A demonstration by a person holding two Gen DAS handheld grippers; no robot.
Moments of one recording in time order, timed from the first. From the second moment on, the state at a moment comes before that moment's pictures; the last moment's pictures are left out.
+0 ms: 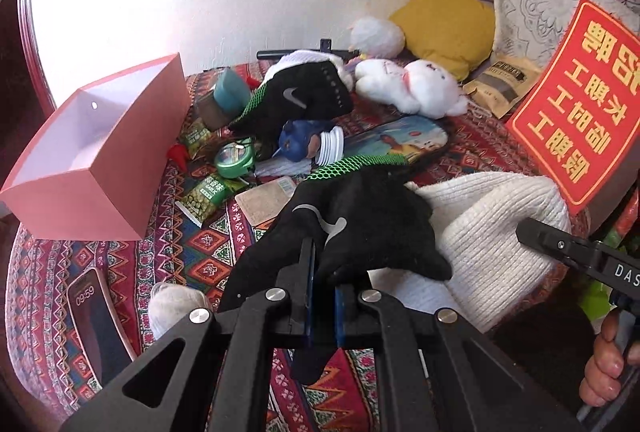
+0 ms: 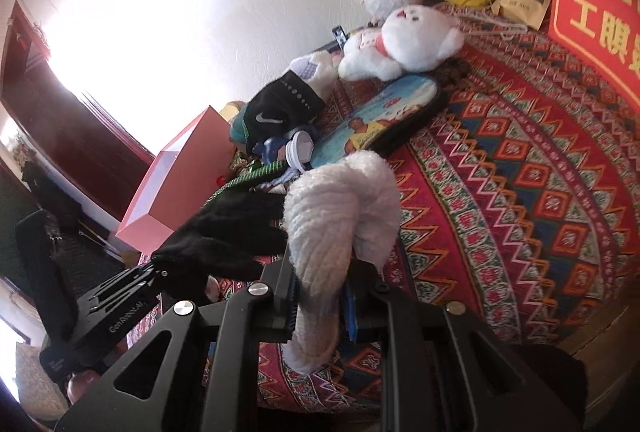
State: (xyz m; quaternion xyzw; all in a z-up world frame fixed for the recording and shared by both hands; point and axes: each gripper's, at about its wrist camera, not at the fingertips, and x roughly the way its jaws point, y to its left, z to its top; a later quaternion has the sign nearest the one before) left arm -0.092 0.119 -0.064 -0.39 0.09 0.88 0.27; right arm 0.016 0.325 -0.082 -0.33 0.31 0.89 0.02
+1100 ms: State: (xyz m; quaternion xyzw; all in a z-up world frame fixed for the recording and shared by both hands) left arm -0.153 -0.011 0.091 -0.28 0.02 0.94 0.19; right arm -0.070 0.214 0.112 -0.20 0.14 0.97 -0.09
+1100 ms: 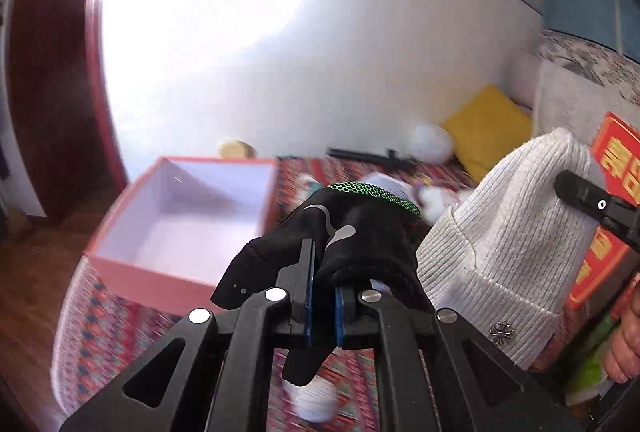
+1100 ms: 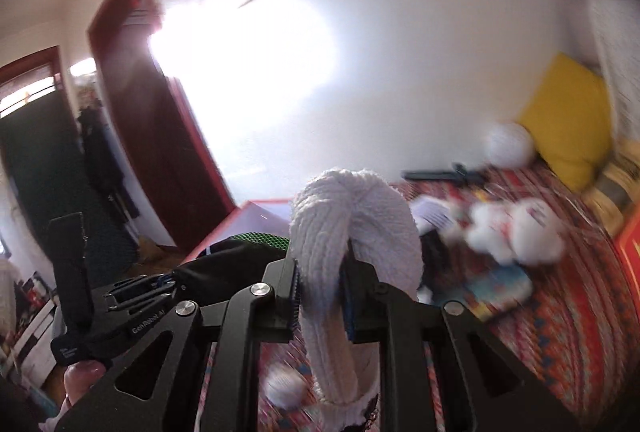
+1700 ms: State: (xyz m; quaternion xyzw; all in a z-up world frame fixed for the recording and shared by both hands) left arm -0.327 -0.130 0.066 -0.32 0.01 0.94 0.07; right arm -0.290 0.045 0.094 -0.25 0.07 0.95 -0.19
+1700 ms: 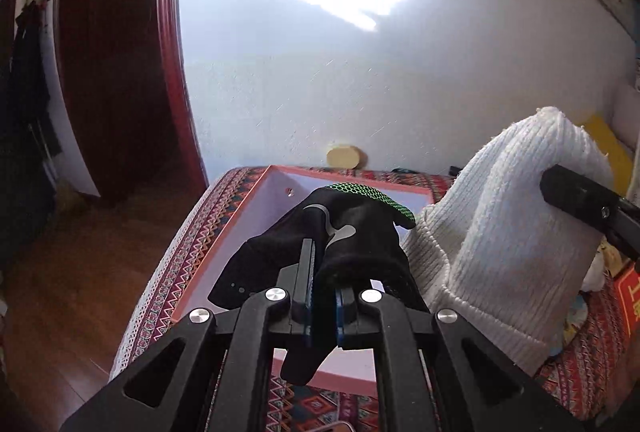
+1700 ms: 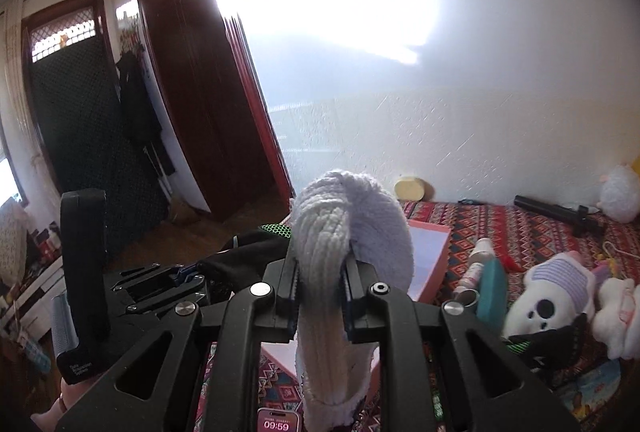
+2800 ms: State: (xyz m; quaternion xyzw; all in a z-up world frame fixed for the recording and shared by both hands) left arm -0.247 -0.051 0.019 -0.39 0.06 0.92 0.06; right arm -0.206 0.190 0.019 -0.32 0.07 0.94 -0.09
